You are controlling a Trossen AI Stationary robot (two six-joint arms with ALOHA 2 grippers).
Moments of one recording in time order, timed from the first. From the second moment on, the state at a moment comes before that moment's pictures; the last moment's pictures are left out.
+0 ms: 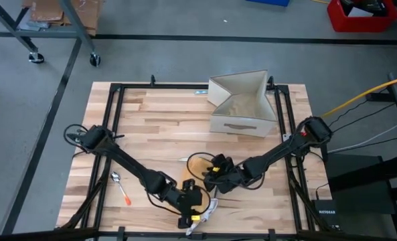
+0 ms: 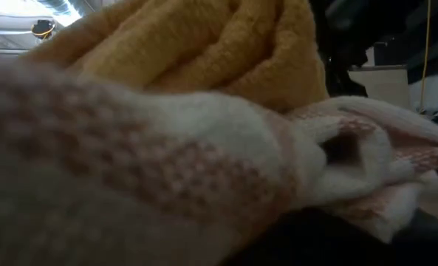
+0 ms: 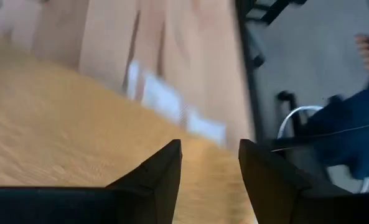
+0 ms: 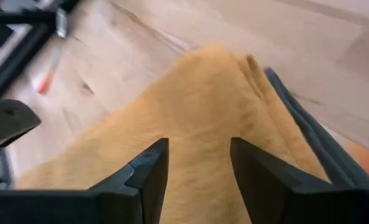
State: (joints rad) left arm -0.56 1.96 1.42 -0.22 -0.16 -0.55; right arm 0.48 1.79 1.05 -0.12 0.54 1.24
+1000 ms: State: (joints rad) left arm -0.58 1.90 1.24 -0.28 -0.19 -0.65; right arm 0.46 1.88 1.05 -0.04 0.62 1.22
